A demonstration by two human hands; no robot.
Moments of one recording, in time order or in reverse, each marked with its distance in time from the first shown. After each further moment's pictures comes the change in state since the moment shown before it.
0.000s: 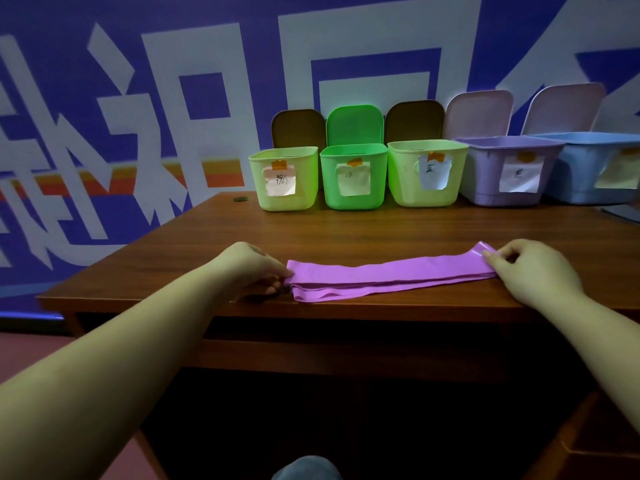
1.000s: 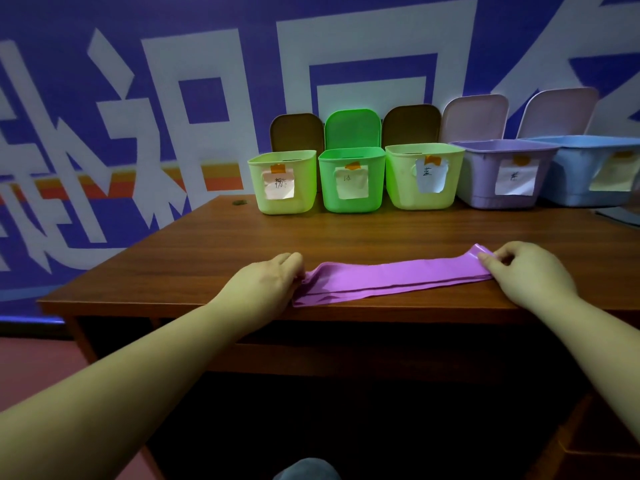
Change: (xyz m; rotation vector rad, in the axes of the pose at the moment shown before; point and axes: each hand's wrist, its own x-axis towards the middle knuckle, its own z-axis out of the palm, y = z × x) left_hand -0.009 -0.033 0.015 0.951 0.231 1.031; right_hand 0.001 0.003 0.001 -0.020 0.008 -0.010
